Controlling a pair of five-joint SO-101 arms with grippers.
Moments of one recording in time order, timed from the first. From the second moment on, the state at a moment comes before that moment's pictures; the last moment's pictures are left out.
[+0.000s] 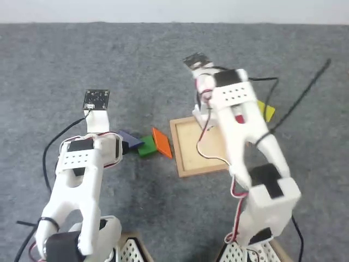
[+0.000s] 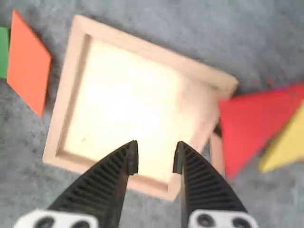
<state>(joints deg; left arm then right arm) -13.3 -23.9 59.4 47.0 -2.2 -21.3 17.2 -8.8 84.2 15.2</state>
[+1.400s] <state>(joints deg) -13.3 -23.9 59.4 47.0 -2.2 1.2 39.4 -25.1 73.5 20.4</state>
